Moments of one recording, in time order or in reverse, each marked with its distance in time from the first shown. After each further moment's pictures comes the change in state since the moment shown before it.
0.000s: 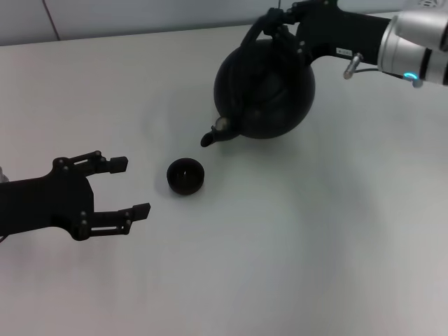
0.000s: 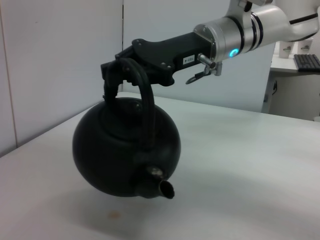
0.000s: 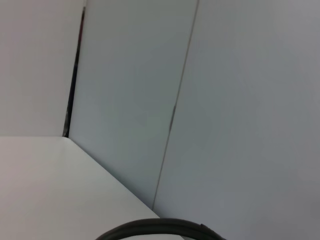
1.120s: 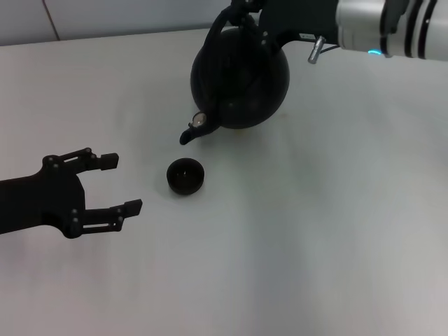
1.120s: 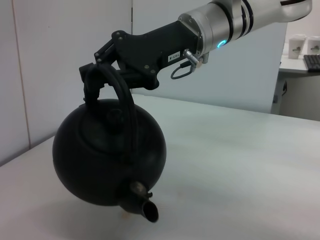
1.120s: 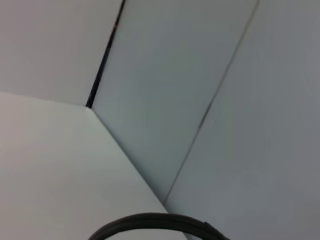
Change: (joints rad) left arm 0.017 -0.002 -0.023 0.023 0.001 0.003 0.004; right arm 0.048 -0.001 -0.234 -0.101 -0.006 0.150 0.038
